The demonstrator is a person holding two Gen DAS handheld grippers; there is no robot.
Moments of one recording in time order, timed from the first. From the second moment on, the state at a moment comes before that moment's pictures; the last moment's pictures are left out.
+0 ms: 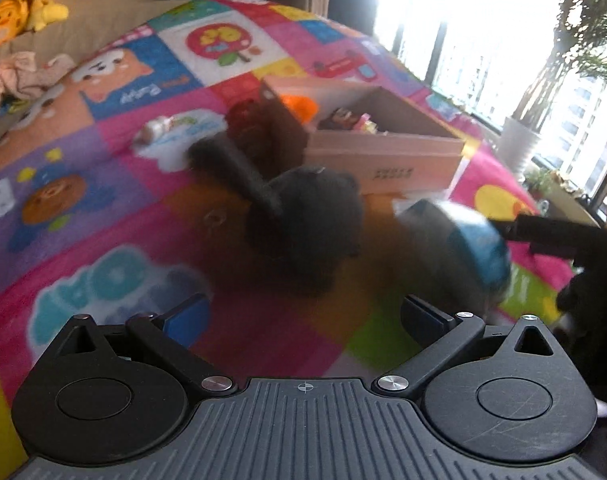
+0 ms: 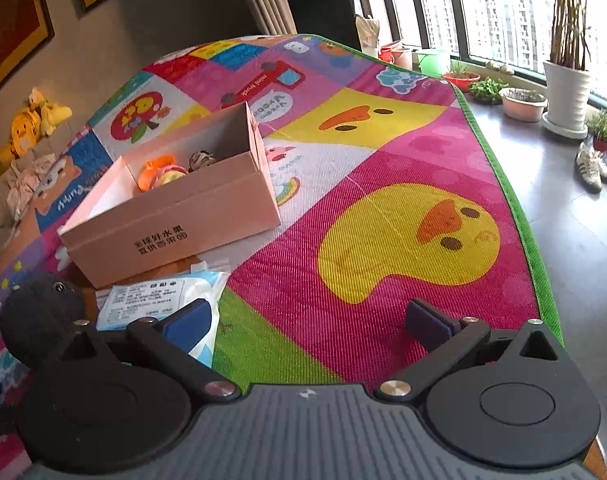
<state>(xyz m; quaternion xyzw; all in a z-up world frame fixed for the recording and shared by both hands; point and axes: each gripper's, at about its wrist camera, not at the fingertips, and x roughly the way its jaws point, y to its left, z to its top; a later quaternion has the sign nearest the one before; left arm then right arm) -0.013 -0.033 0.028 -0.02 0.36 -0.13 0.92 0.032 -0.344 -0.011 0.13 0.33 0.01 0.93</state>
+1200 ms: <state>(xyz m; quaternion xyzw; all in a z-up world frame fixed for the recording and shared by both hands) -0.026 -0.020 0.011 0.00 0.35 -0.08 0.93 0.014 -0.314 0.023 0.08 0.31 0.16 0.93</state>
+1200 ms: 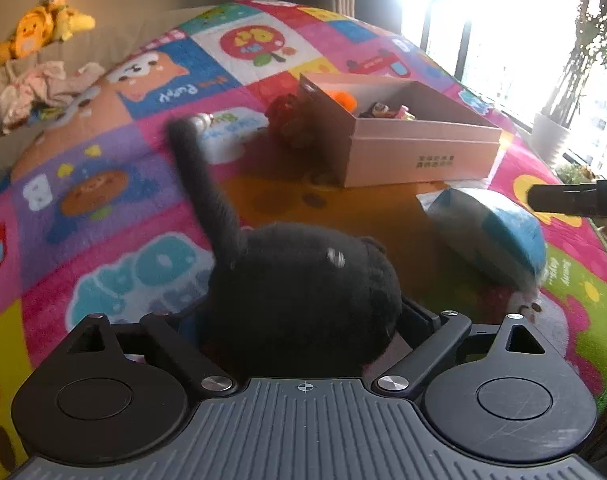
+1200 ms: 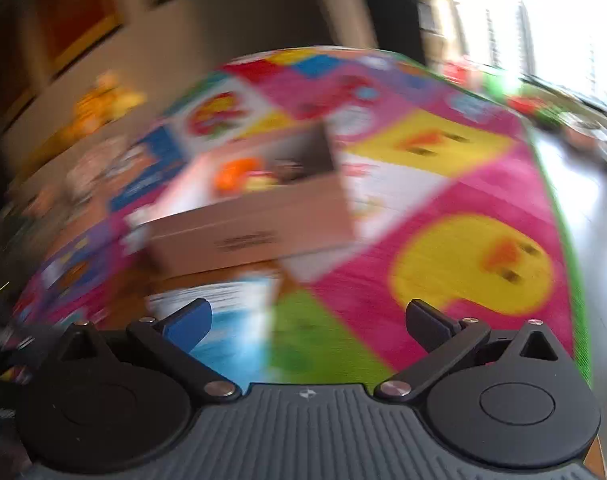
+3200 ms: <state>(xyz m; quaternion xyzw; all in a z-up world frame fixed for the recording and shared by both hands) 0.093 -0.047 0.062 -0.02 0.23 -0.14 0.96 0.063 -0.339 0.075 0.02 0.28 0.12 0.95</state>
